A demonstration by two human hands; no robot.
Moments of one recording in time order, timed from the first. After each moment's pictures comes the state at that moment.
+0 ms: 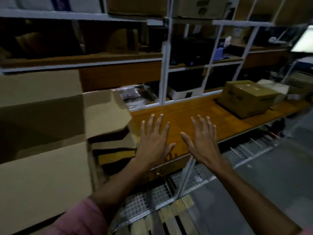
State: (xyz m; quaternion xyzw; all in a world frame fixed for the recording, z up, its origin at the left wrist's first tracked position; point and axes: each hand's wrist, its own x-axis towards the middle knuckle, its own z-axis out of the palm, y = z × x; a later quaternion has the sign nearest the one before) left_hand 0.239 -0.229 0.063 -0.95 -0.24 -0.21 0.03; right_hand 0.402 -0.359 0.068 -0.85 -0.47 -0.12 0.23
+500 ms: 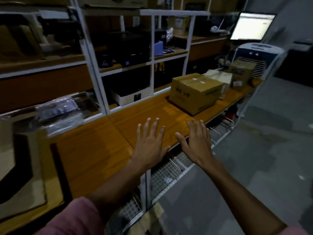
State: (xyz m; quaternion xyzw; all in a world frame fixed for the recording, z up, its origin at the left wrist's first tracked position) left_hand 0.555 -0.311 0.041 -0.98 -0.14 -0.15 0.03; right_hand 0.675 -0.475 0.045 -0.90 -0.34 -0.09 0.27
